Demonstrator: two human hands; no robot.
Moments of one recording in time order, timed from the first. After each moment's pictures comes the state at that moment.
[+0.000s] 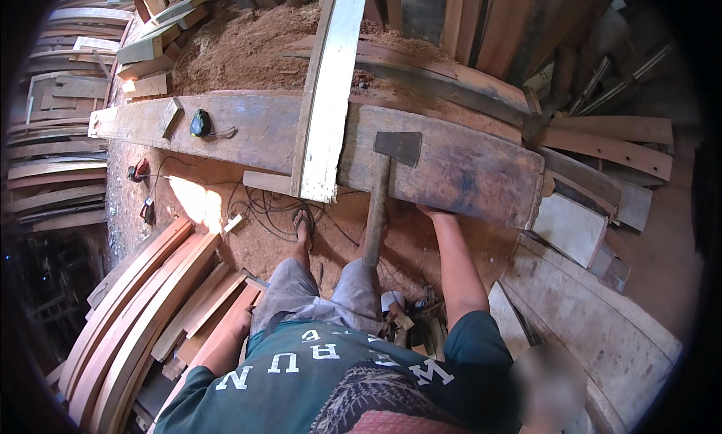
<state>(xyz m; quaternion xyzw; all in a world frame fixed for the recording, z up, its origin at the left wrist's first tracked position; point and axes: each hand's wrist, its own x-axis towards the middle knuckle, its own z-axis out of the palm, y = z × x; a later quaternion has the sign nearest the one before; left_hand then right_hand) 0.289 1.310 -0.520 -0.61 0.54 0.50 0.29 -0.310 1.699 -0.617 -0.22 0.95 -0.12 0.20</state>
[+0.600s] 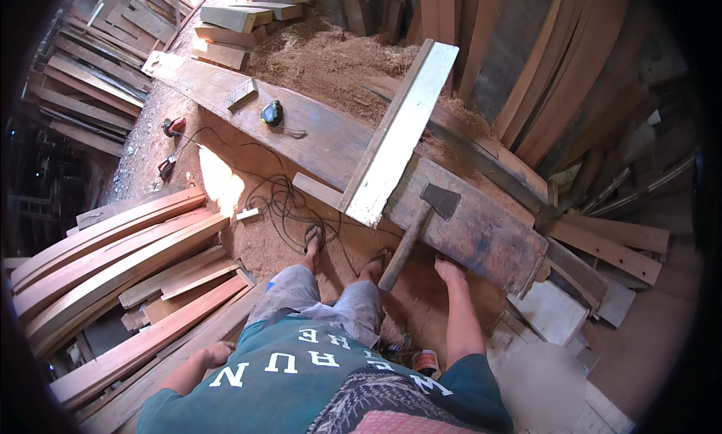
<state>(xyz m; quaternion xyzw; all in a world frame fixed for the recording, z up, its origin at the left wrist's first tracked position) 0.275 1.385 -0.277 -0.65 0.40 0.49 0.42 -0.276 1.731 -0.625 -0.19 0.92 -0.10 0.34</state>
